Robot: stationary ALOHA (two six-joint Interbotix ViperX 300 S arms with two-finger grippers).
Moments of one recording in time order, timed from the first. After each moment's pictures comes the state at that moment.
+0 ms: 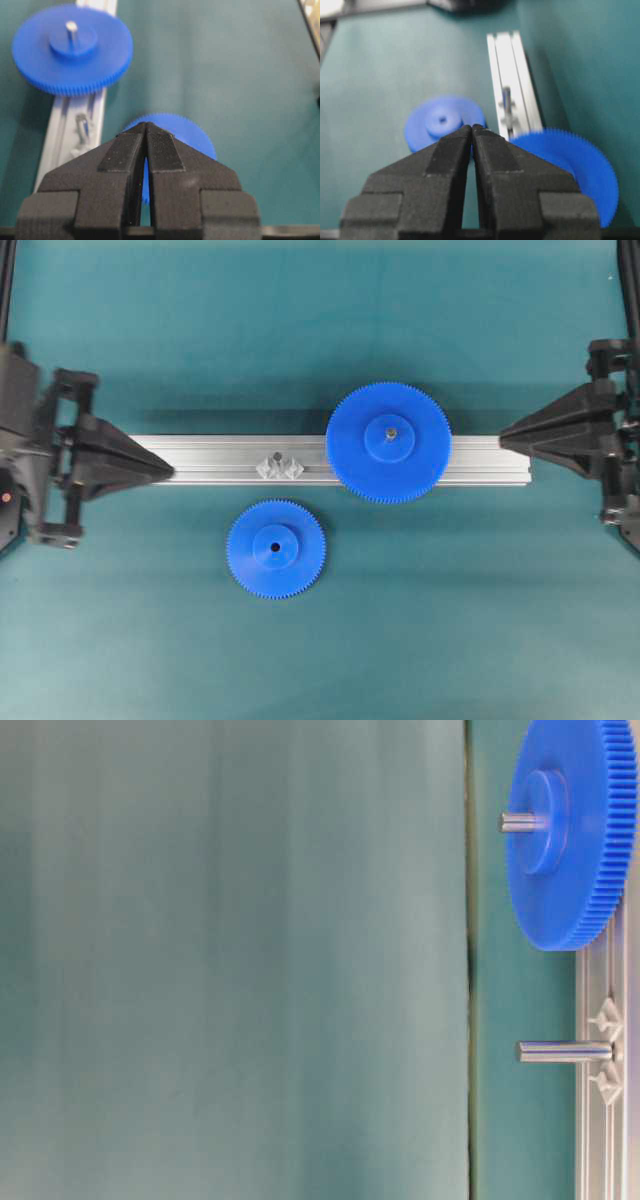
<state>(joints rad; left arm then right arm) -0.04 -0.70 1.01 0.01 0.00 -0.11 -0.03 -0.88 1.04 0.07 0.15 0.07</state>
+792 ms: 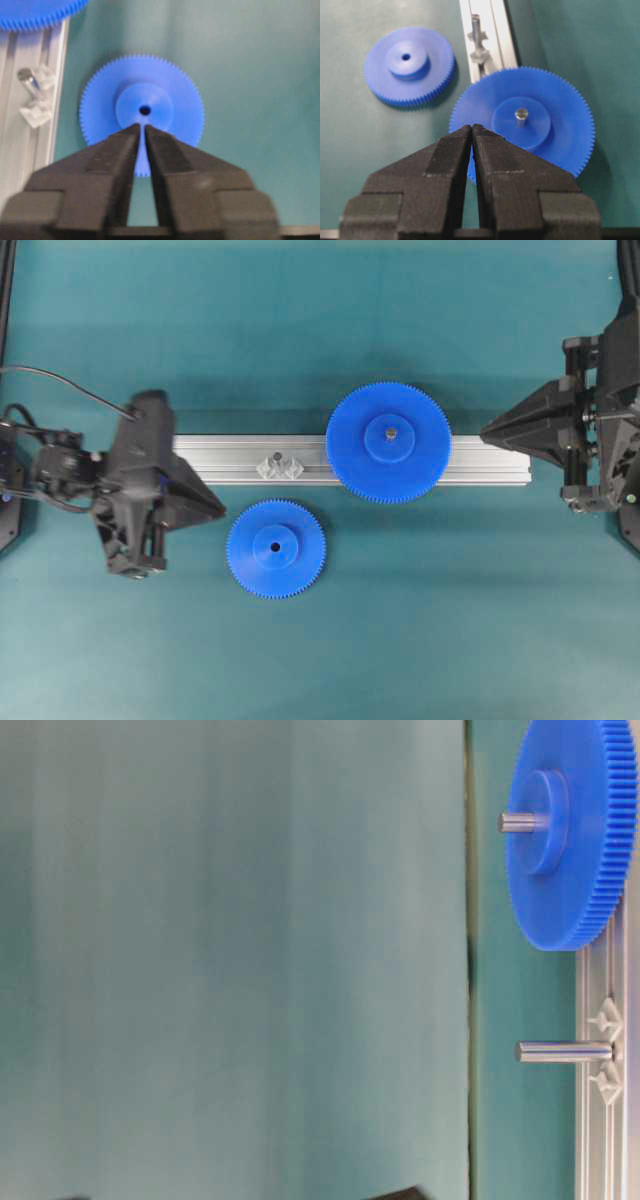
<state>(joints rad) -0.11 -0.38 0.83 0.01 0.15 -0.20 -0.09 -0.78 0.98 0.04 0.32 0.07</state>
